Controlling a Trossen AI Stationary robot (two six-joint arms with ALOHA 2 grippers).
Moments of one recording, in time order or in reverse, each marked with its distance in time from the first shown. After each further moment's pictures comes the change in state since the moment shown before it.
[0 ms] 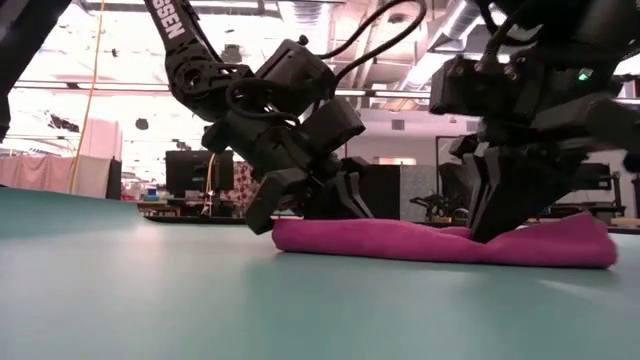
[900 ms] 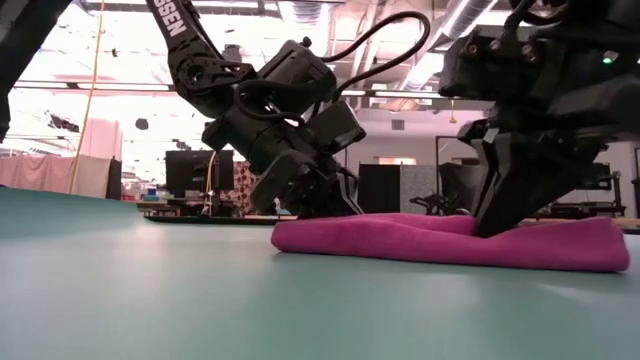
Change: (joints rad) left arm 0.020 -0.002 0.000 -0.074 0.005 -0.209; right arm 0.069 0.006 0.029 -0.029 0.090 0.048
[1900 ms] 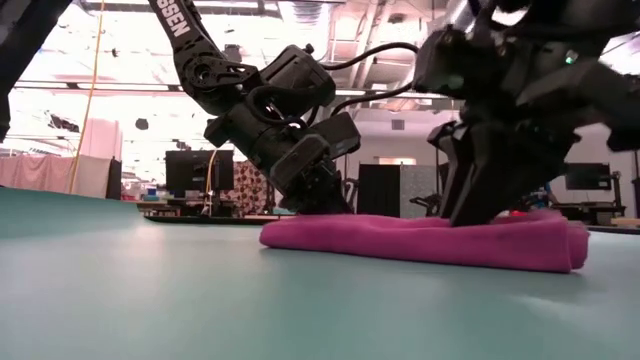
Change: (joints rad) left arm 0.045 -0.003 0.001 -0.078 -0.012 -0.271; right arm -0.079 -0.002 0.000 0.111 -0.124 -0.150
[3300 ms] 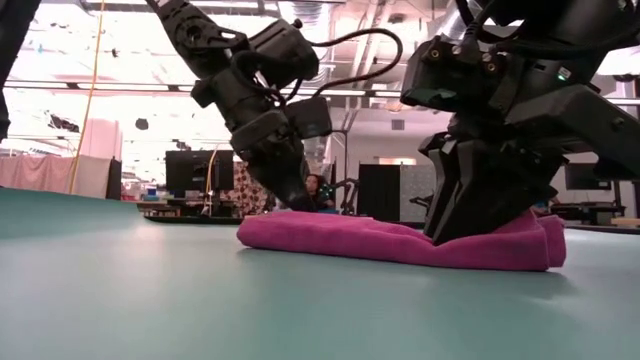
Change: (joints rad) left arm 0.032 -0.233 -0.008 -0.249 0.002 0.038; right arm 0.002 0.097 0.018 0.010 0.034 -0.005
